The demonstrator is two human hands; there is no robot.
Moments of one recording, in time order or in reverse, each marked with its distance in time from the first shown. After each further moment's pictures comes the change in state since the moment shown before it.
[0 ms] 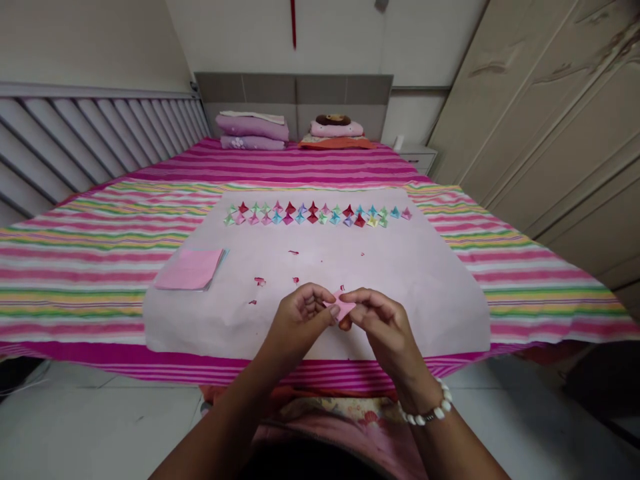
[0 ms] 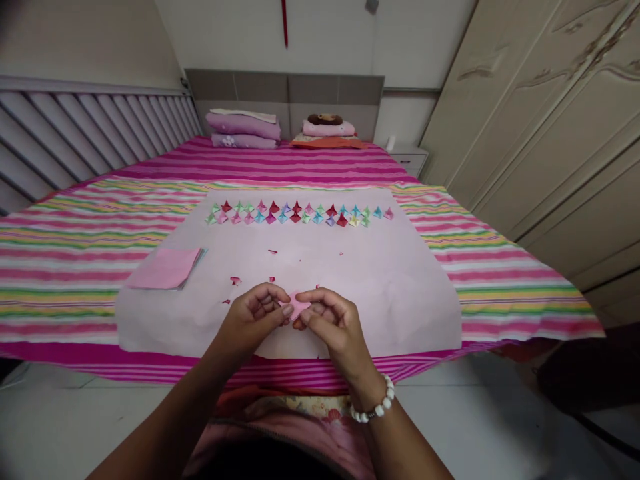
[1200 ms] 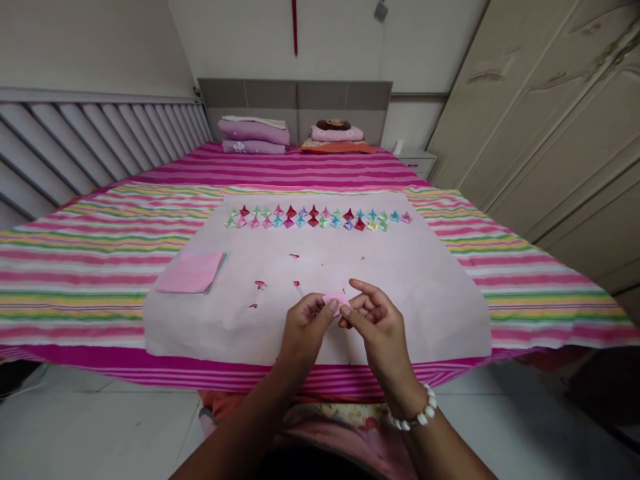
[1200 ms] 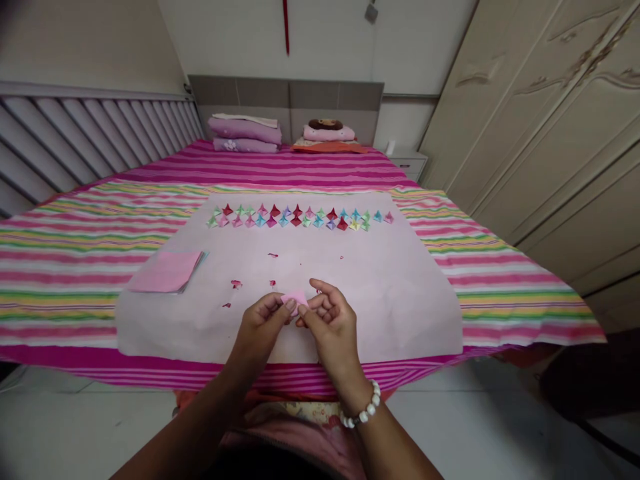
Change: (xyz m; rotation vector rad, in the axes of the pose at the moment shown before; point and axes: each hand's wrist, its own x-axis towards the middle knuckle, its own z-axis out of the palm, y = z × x) left_hand 0.004 -0.029 0.011 -0.026 0.178 0.036; right_hand 0.006 0.010 0.015 -0.004 0.245 -0.071
